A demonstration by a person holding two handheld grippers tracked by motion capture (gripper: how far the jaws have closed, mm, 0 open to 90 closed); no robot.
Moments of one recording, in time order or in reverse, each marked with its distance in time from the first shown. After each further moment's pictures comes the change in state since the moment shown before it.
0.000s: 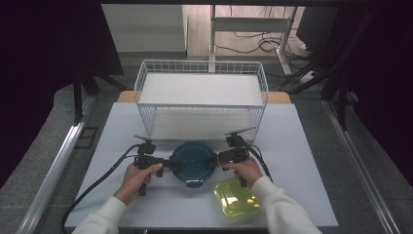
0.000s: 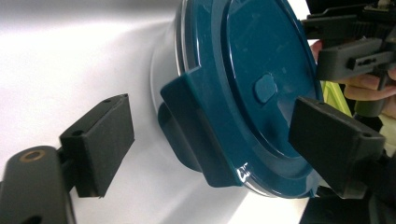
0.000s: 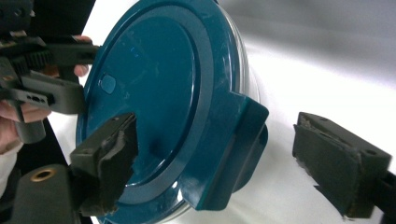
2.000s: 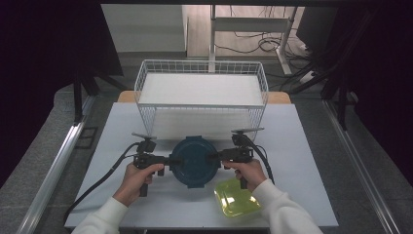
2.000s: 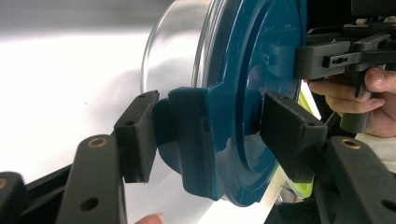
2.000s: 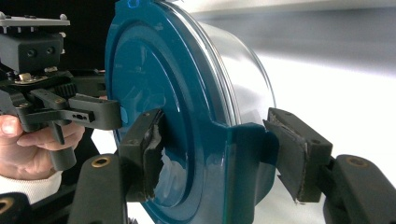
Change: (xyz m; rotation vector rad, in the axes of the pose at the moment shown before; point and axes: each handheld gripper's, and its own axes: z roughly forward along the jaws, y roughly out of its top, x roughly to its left) left arm -0.035 0.003 -0.017 -0.055 -0.018 0.016; right arm 0.018 -0.006 -0.026 -0.103 0.079 0.088
